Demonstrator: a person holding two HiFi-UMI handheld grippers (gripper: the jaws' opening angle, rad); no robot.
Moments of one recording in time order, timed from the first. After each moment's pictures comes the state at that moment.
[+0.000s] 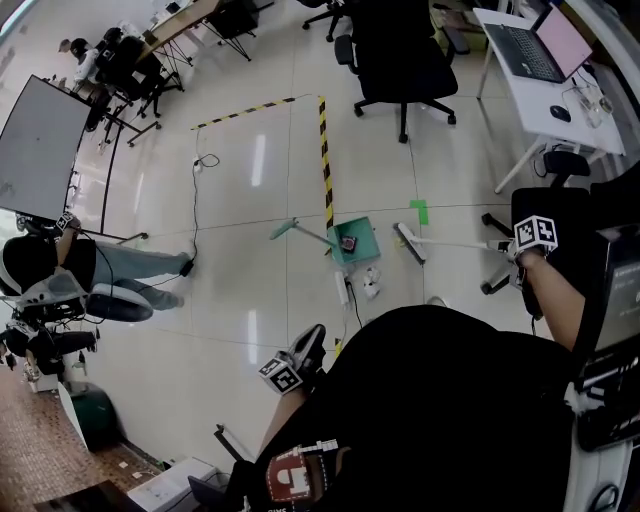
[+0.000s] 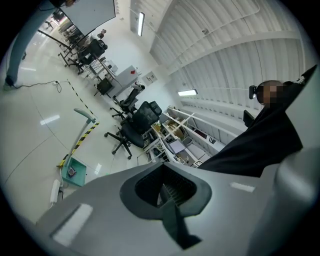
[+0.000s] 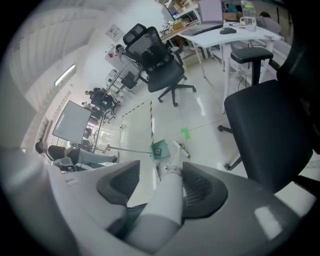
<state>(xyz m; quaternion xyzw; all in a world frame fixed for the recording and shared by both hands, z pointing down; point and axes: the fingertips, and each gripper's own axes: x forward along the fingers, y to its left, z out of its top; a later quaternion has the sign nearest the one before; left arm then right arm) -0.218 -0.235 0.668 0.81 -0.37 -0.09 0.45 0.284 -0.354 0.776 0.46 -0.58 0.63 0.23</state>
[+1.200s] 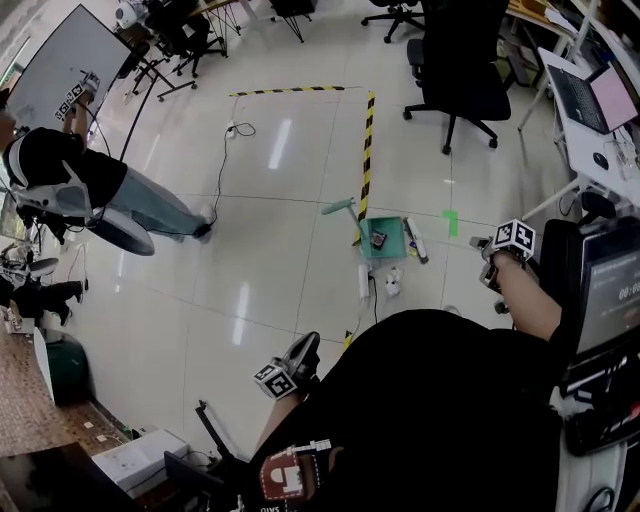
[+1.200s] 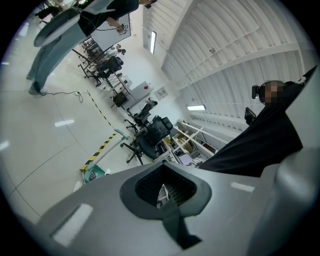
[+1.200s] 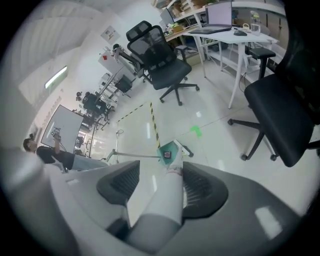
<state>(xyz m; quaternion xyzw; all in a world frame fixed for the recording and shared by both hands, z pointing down) -0.406 -0.150 0.678 0.77 -0.43 -0.14 0.45 0.054 -0.385 0.773 0.52 -0.54 0.62 0.22</state>
